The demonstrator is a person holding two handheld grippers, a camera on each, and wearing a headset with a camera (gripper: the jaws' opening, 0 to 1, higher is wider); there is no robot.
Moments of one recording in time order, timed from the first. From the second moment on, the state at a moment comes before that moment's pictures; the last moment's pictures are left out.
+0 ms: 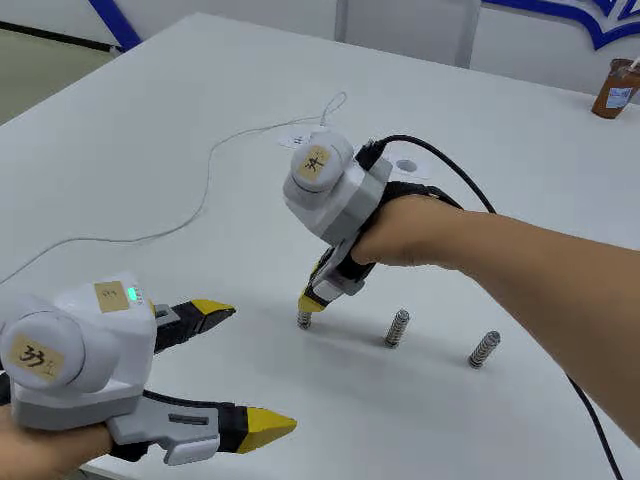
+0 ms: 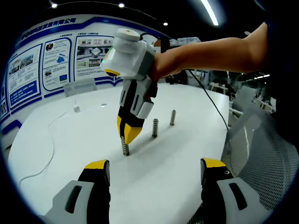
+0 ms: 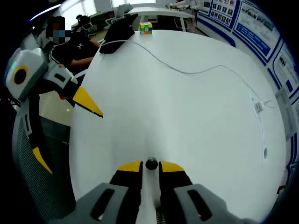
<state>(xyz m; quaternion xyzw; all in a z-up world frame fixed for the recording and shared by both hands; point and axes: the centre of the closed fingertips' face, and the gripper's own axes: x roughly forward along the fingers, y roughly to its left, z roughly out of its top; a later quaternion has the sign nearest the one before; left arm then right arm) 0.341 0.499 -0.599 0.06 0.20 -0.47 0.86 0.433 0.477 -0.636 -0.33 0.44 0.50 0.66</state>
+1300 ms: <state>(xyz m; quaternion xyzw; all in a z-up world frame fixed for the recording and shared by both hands) 0.362 0.492 -0.588 0.06 0.19 -0.47 0.86 0.434 0.384 -0.603 -0.24 0.33 0.45 0.79</state>
